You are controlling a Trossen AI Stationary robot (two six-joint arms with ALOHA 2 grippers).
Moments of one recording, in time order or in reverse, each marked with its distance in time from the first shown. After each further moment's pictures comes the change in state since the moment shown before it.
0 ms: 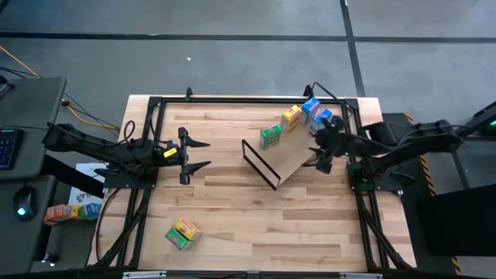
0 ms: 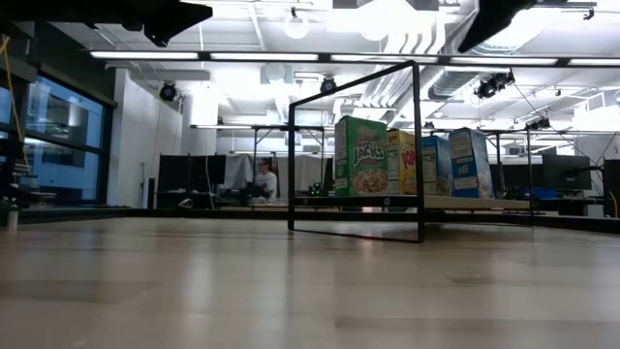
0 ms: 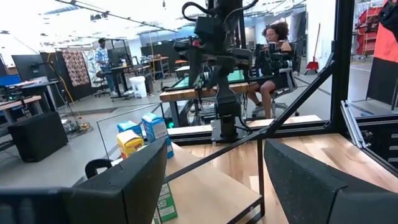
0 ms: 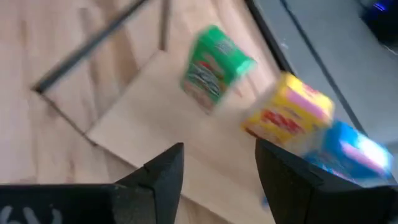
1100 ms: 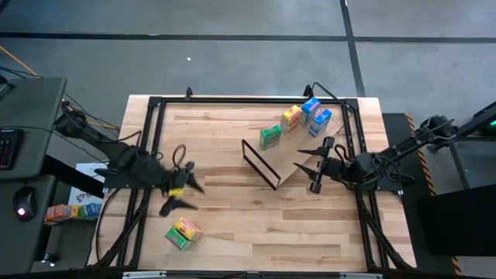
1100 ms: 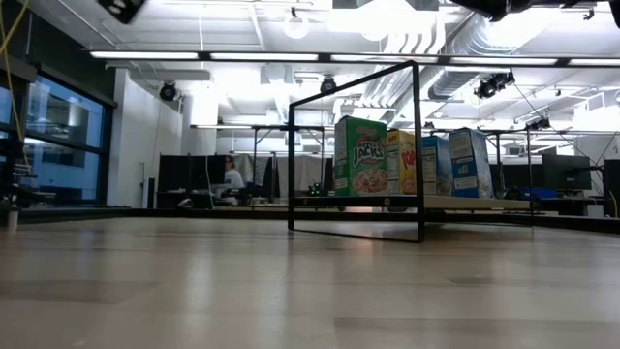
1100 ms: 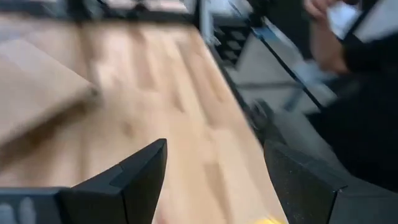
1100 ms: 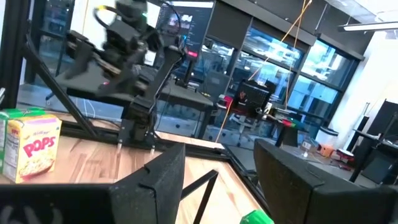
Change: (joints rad) left arm -0.329 0.183 0.380 -0.740 0.210 -0.452; right arm 0.267 -0.115 -0.750 1.737 0.176 -0.695
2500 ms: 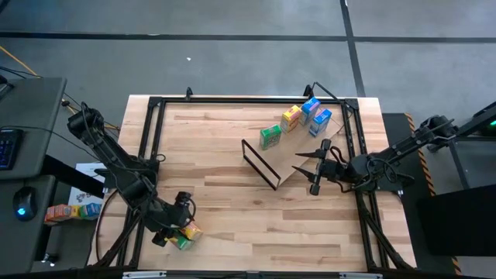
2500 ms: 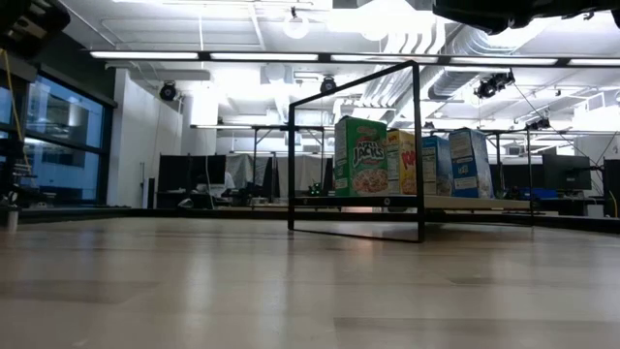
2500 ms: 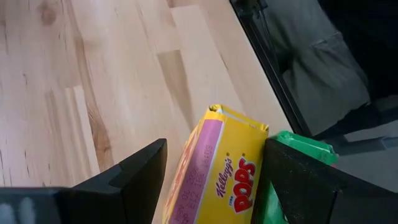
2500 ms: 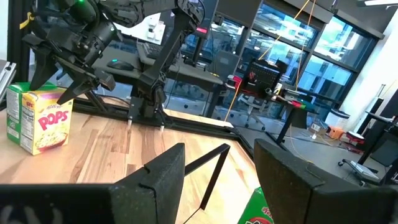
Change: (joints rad) left arm -0.339 0.307 0.019 -0.119 -0.126 -0.195; right arm 0.000 0.001 0.000 -0.125 0.000 0.089
